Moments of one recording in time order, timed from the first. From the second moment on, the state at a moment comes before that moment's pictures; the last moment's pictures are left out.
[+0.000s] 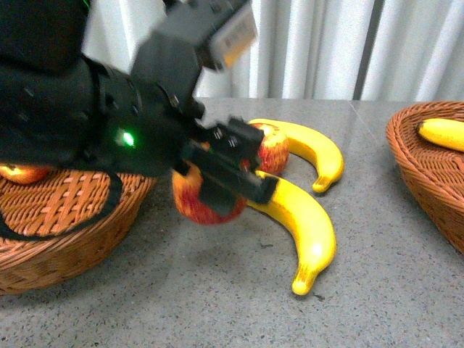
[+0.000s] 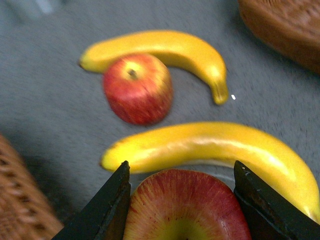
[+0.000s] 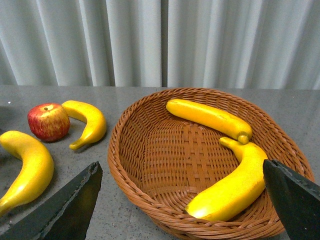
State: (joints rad) left arm -0.46 1.59 0.86 0.22 0.13 0.21; right arm 0.00 0.00 0.01 0.00 0.00 -0.01
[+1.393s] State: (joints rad) left arm -0.30 1.47 0.92 0.15 0.02 -0.07; right arm 0.00 0.00 0.01 0.00 0.00 -0.01
